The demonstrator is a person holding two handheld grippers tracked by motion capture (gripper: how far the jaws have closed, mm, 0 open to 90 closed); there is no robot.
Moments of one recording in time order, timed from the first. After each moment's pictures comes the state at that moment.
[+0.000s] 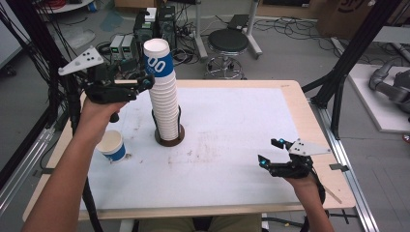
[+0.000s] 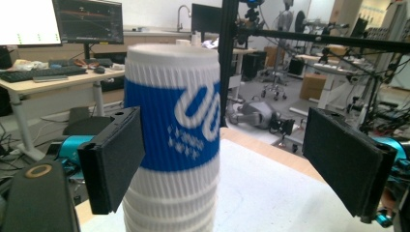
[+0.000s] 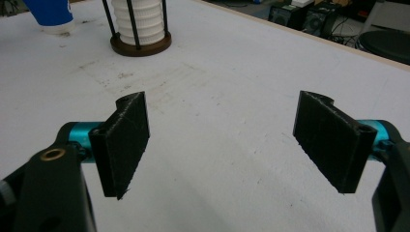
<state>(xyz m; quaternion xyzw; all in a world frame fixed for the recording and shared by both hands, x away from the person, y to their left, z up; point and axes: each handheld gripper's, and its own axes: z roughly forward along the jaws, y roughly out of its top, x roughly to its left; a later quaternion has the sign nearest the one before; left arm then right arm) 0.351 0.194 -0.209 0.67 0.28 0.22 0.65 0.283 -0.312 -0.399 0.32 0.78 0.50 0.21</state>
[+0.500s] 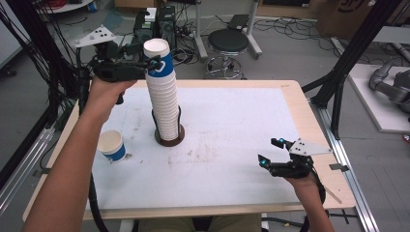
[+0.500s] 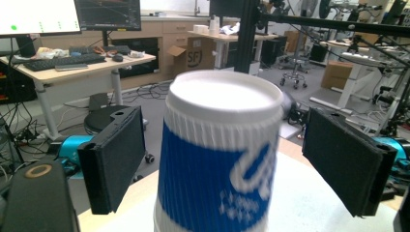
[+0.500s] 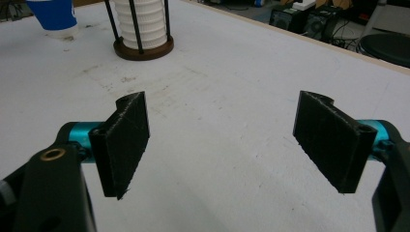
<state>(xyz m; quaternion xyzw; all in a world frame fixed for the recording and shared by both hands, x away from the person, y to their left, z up) 0.391 0.179 -0.192 0.68 0.31 0.23 0.62 0.283 -0.312 -0.397 0.31 0.78 0.50 0.21</state>
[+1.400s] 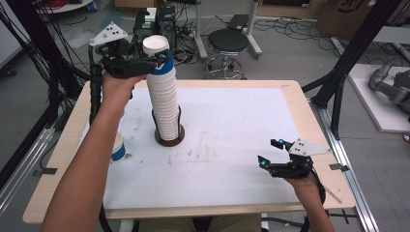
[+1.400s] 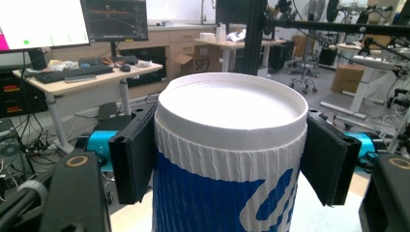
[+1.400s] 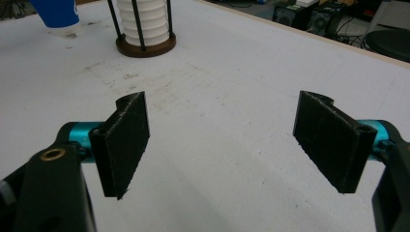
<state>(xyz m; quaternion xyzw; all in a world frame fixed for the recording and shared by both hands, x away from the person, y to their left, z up) 0.397 0.165 -0.189 0.67 0.30 0.26 0.62 0.283 -0.312 -0.399 0.31 0.78 0.50 0.20</state>
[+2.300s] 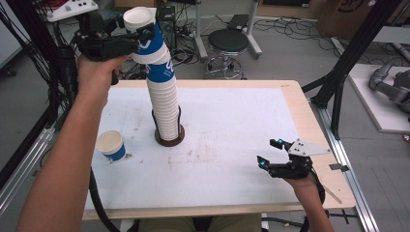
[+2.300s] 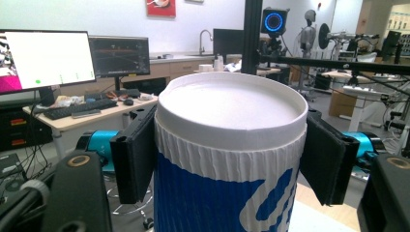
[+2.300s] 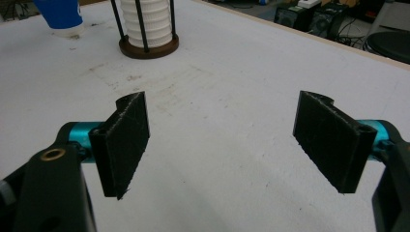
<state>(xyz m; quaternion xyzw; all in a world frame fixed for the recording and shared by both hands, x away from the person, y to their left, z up) 0.369 0.186 -0.133 0.64 0.28 0.29 0.66 0.282 -0.310 -0.397 0.31 0.78 0.50 0.20</state>
